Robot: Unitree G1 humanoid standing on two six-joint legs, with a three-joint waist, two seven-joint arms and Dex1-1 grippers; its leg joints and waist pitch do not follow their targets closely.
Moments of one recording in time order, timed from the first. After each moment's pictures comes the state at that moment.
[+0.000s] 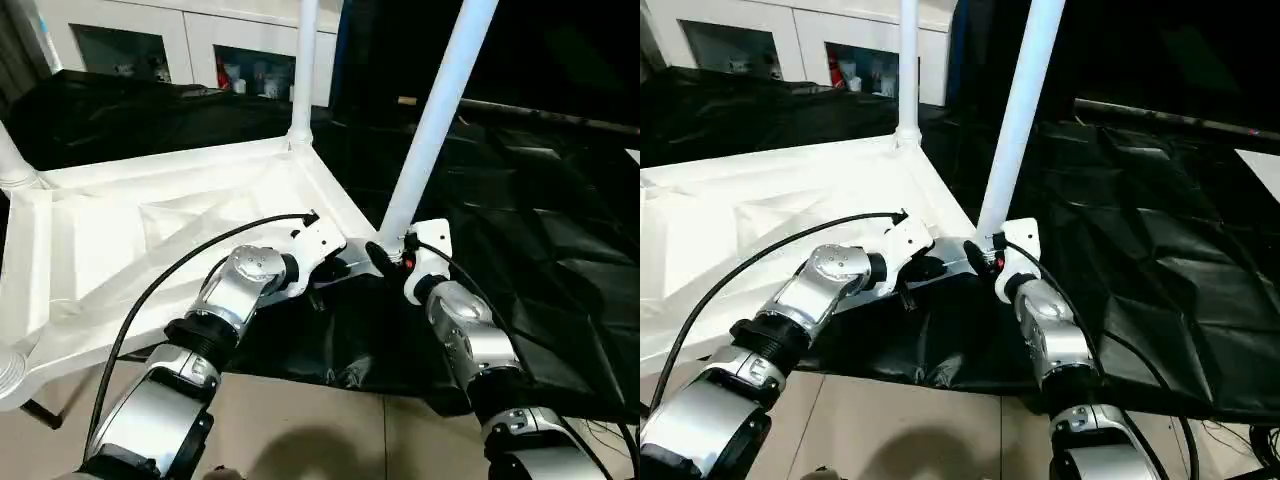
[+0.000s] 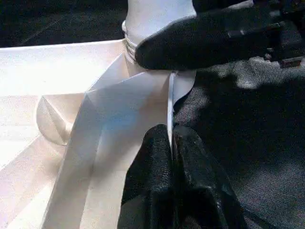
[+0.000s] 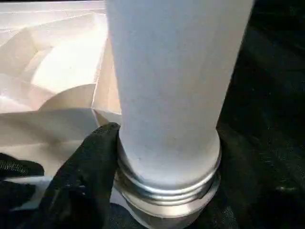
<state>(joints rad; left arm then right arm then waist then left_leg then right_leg) -0.74 0.14 -0.27 0.81 0.13 0.11 -0.78 -0.51 -0.06 -0.03 0.72 0.10 0.01 0.36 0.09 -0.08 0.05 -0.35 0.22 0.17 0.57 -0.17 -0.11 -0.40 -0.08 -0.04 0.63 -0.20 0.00</state>
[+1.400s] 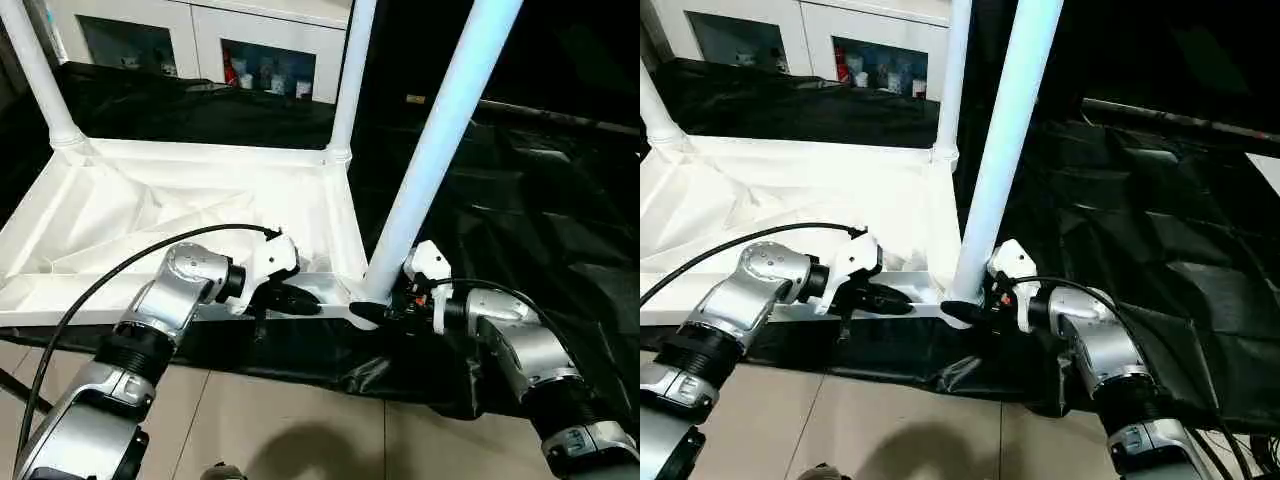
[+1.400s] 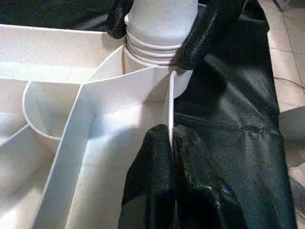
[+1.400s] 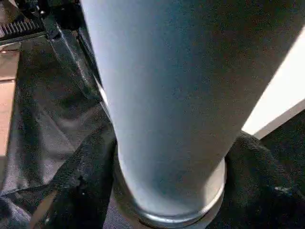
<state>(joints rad) -0.63 0.37 -0.28 0.59 0.01 0.12 -1.30 -0.43 -0.32 0.16 0.52 0.16 0.09 1.04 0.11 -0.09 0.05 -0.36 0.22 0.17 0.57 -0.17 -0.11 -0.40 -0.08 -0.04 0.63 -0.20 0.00</state>
